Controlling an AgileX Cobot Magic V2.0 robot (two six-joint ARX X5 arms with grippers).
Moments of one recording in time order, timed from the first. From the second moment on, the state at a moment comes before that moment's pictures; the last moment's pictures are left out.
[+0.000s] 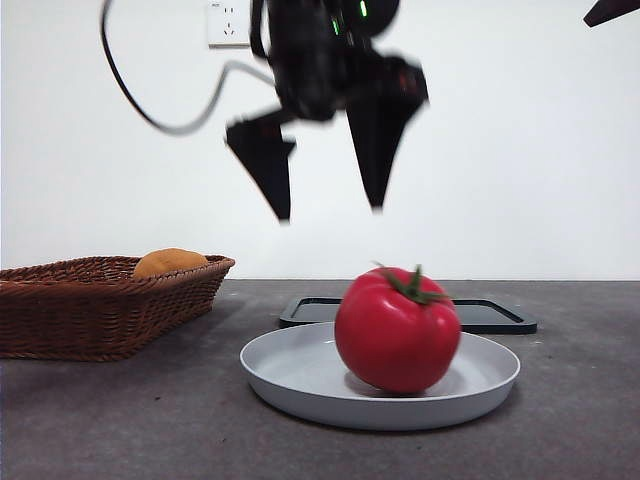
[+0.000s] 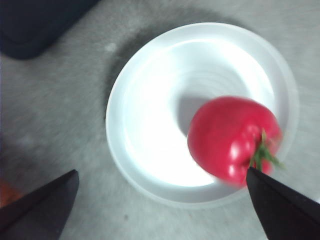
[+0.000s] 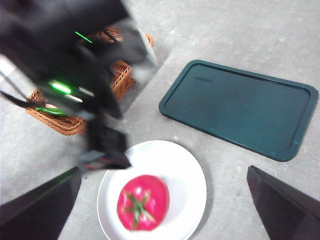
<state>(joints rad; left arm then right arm) -0.75 2.12 2.14 -1.41 0.06 -0.01 0.35 0.88 1.03 -0.69 -0.31 0.15</state>
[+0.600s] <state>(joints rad) -0.66 1.67 1.93 -1.39 0.06 0.01 0.35 0.88 1.03 -0.69 -0.31 0.15</state>
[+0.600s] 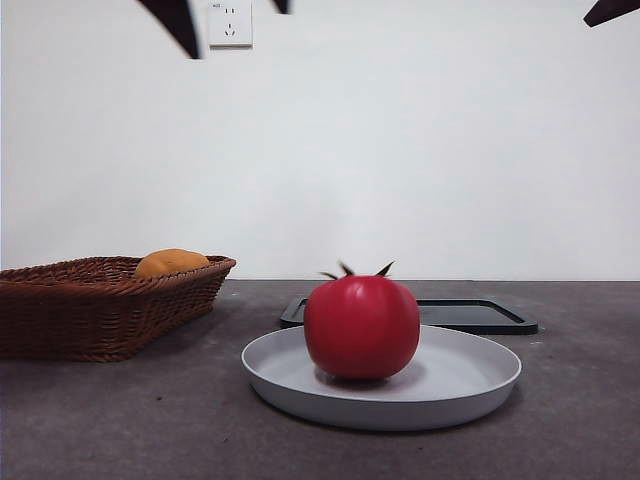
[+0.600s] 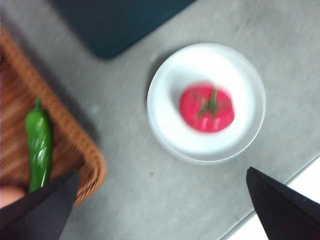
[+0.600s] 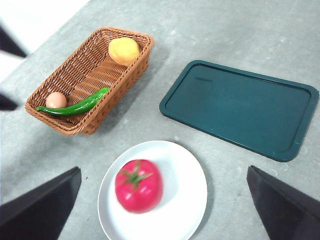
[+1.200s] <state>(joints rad) -0.60 0.87 0.86 -0.61 0.16 -0.02 0.35 0.88 1.03 -0.69 -0.31 0.15</state>
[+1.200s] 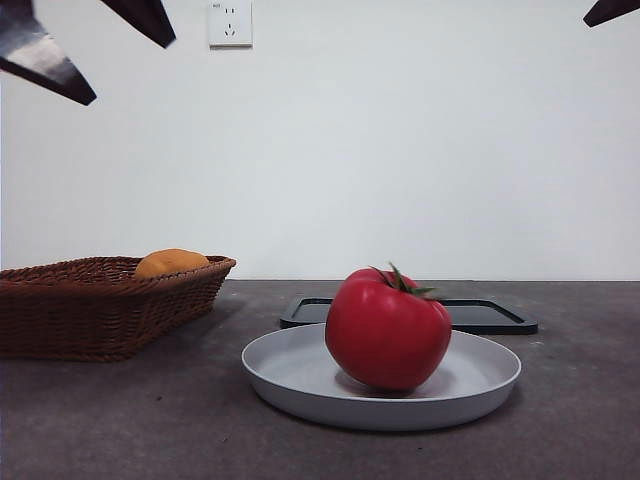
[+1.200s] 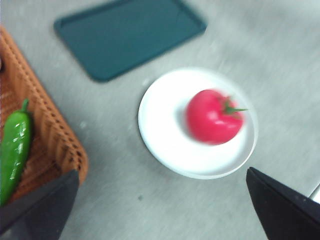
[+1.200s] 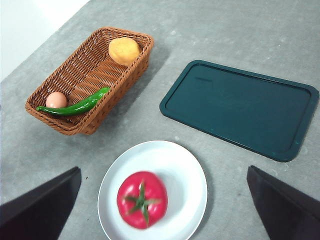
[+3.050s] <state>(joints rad) -0.60 0.58 0.78 -0.54 0.16 -0.07 0.68 1.59 1.05 -0.53 -0.19 0.23</state>
